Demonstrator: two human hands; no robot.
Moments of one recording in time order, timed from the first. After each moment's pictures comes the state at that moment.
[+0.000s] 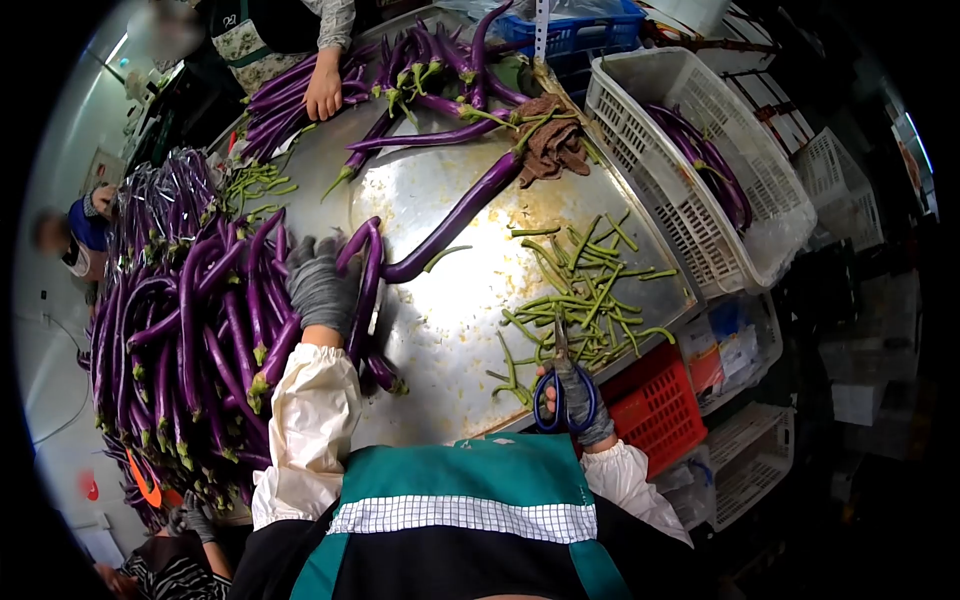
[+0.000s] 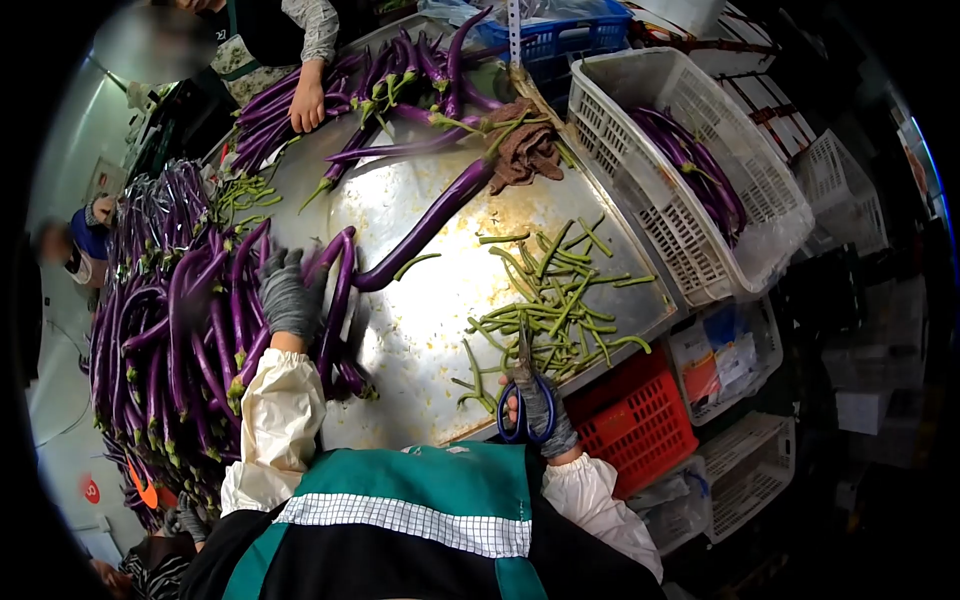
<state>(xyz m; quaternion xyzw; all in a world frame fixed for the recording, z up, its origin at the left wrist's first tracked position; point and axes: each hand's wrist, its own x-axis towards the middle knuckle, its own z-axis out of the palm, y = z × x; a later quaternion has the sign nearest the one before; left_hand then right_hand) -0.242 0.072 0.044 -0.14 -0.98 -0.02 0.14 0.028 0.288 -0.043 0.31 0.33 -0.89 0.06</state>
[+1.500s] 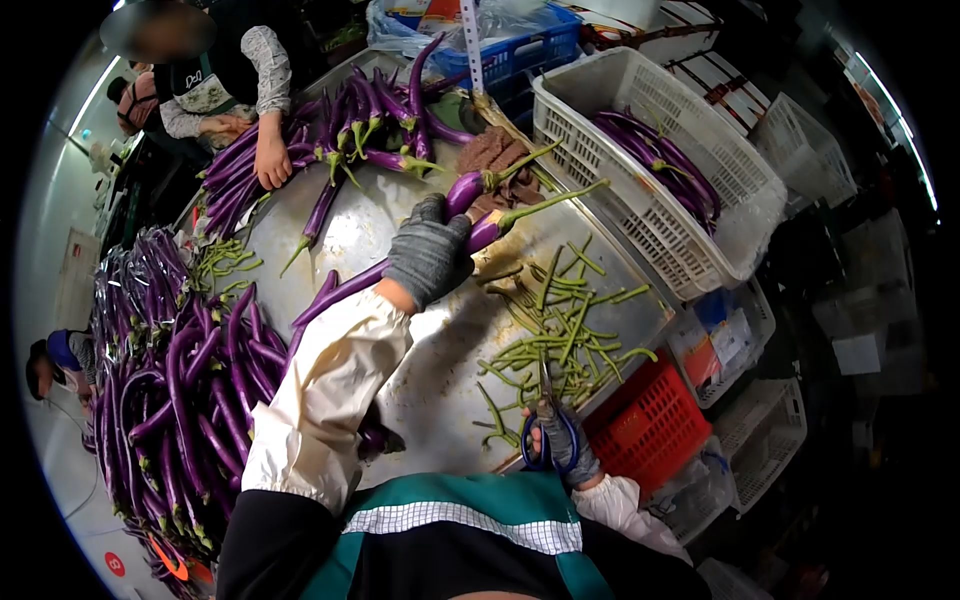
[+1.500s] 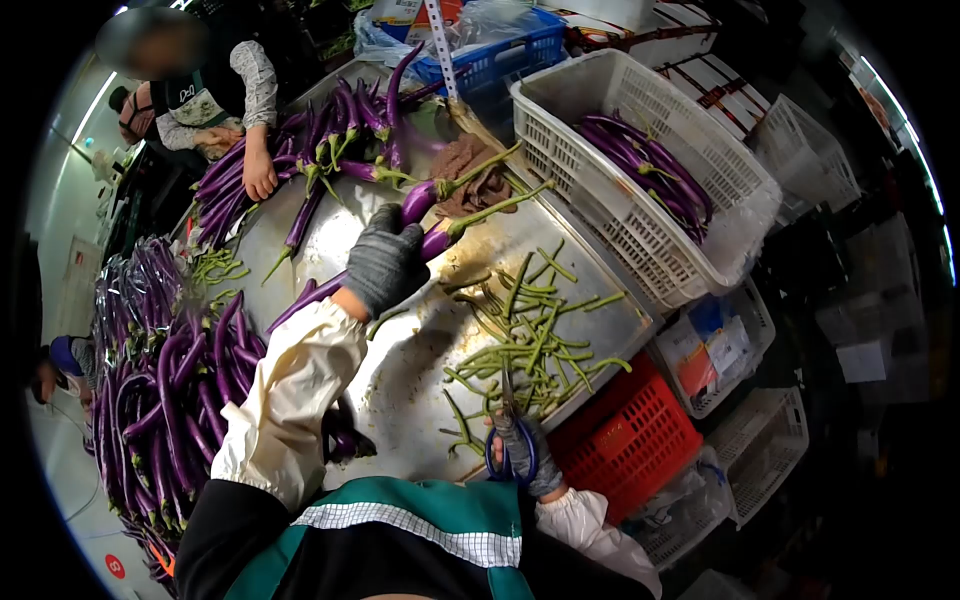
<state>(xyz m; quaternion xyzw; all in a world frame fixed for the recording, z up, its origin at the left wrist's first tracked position) -0.271 0.255 0.055 -0.54 -0.83 -0.13 0.08 0.032 0.278 -0.045 0.34 0.23 -0.91 0.01</state>
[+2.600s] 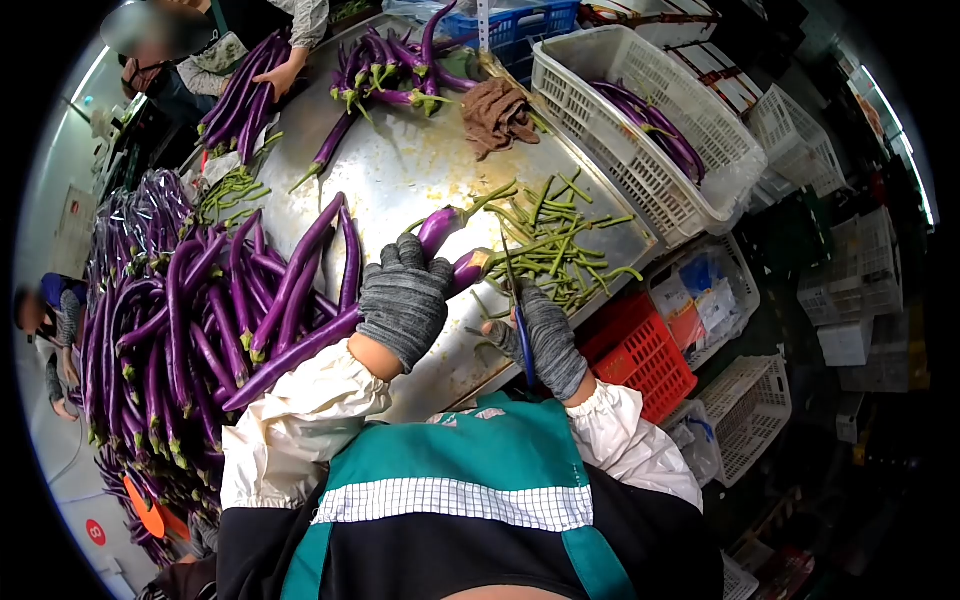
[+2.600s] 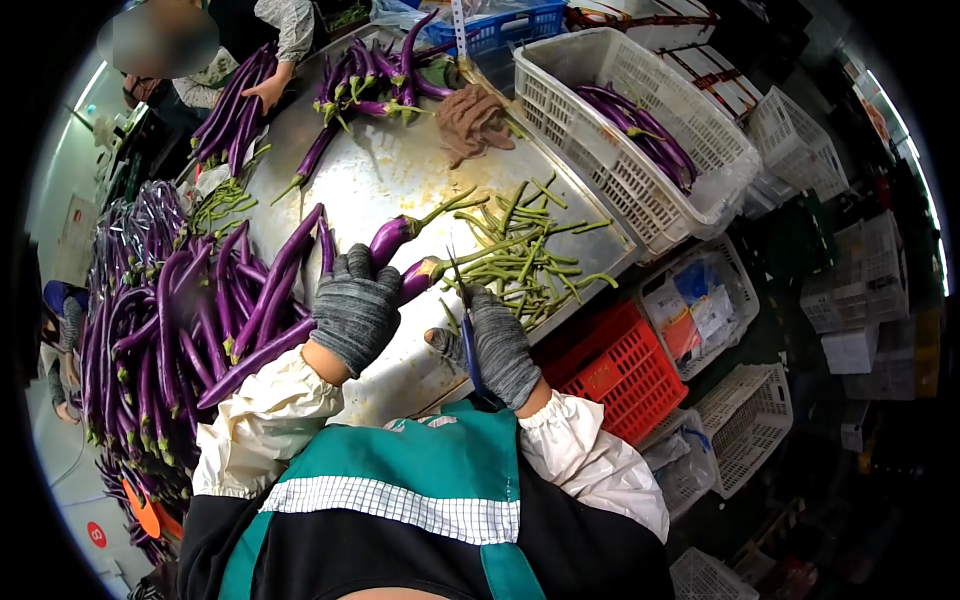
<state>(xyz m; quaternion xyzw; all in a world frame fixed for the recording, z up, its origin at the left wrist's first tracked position) -0.127 0.134 0.089 -0.49 -0.86 -0.02 0.12 -0.001 0.262 0.042 0.14 0.88 -0.43 -0.12</state>
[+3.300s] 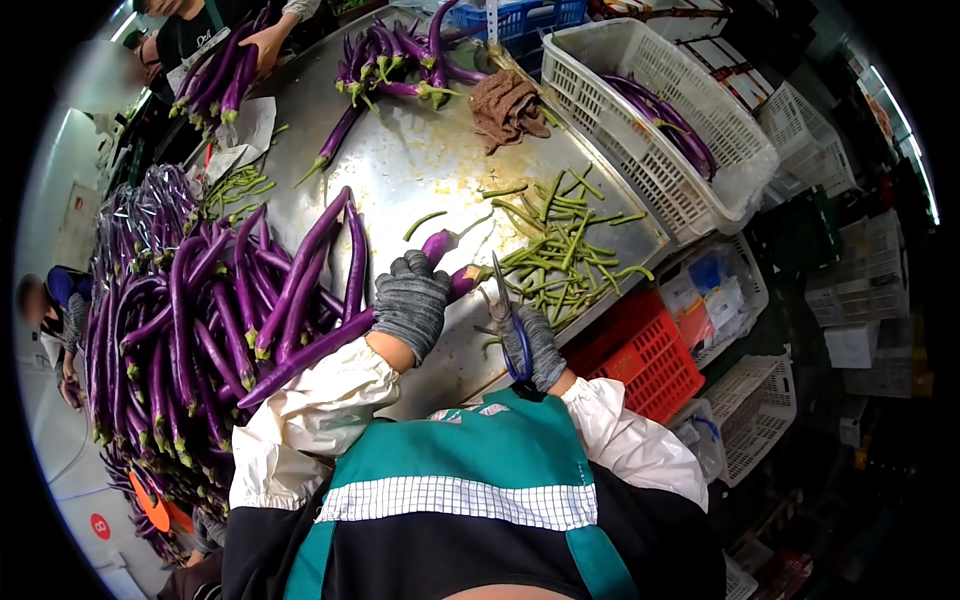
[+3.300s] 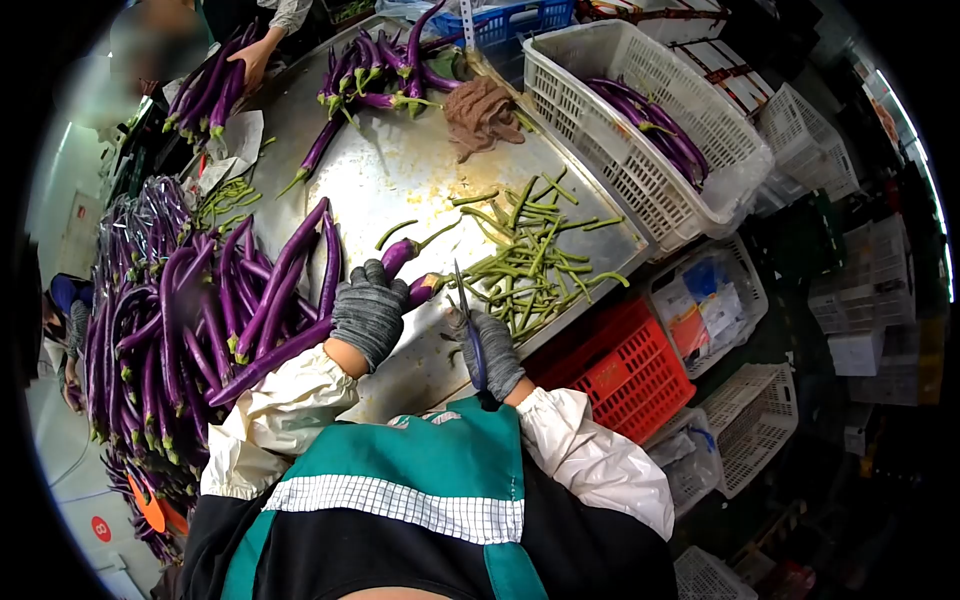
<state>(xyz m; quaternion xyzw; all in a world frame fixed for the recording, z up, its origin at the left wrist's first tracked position) -0.132 0.128 0.047 -0.45 -0.89 0.07 0.02 -0.010 0.245 -0.018 0.23 0.81 -0.54 -0.06</state>
